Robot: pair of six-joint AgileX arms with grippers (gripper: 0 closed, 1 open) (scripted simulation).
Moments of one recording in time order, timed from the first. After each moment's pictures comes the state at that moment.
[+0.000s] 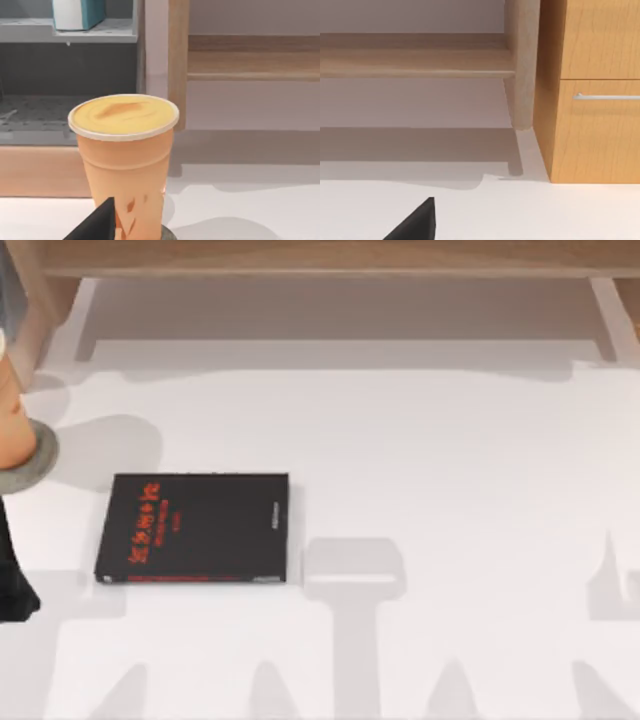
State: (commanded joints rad) left arm 0.00 0.00 0.00 0.00 0.00 0.00; right arm 0.00 0.00 0.00 0.00 0.00 0.00
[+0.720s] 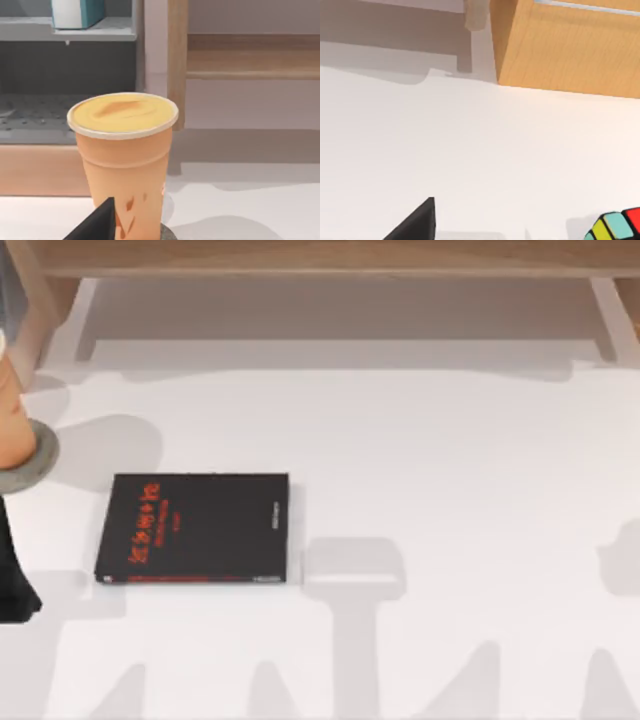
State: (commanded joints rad) left arm 0.00 0.00 0.00 0.00 0.00 0.00; right arm -0.11 0.45 0.37 -0.29 0.00 -0.16
